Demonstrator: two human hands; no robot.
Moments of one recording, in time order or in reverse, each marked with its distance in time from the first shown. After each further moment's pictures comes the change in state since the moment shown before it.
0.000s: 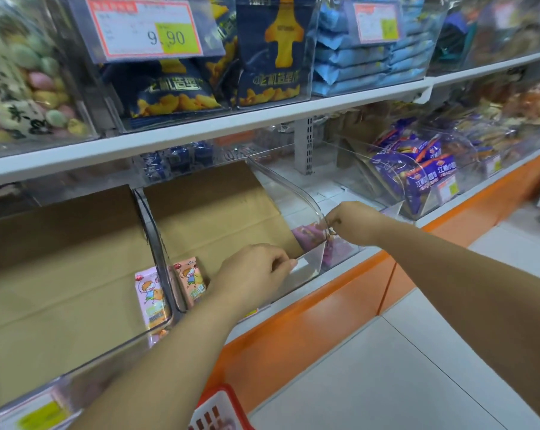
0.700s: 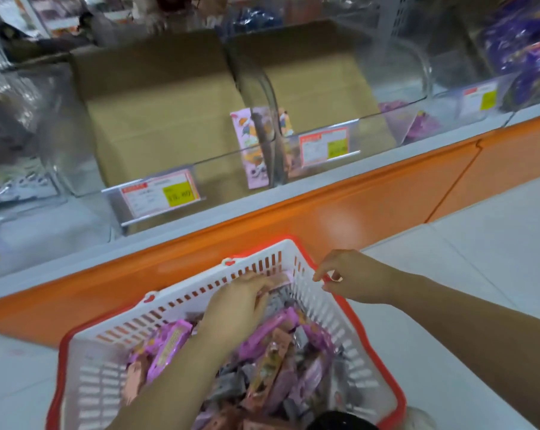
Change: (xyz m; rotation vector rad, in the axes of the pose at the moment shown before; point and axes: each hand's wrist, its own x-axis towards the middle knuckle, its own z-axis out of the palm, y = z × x) left_hand -0.257 -0.119 0.099 0.017 -0.133 -0.230; right_hand -0.167 -0.105 0.209 0.148 -0.450 -0.340
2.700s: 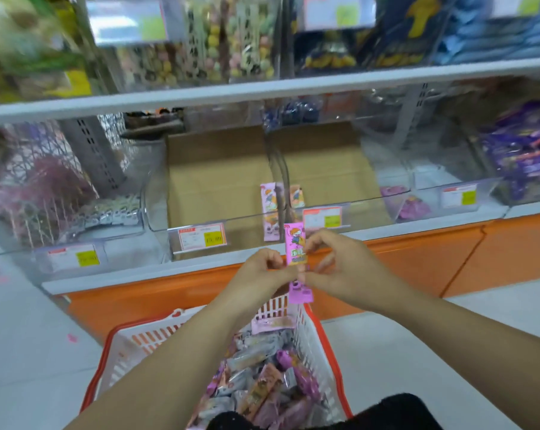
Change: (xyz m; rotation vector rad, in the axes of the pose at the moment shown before) left_hand -0.001 0.125 -0.117 -1.195 0.183 -0.282; right_hand -0.076 -0.070 -0.109 0.419 0.456 -0.353
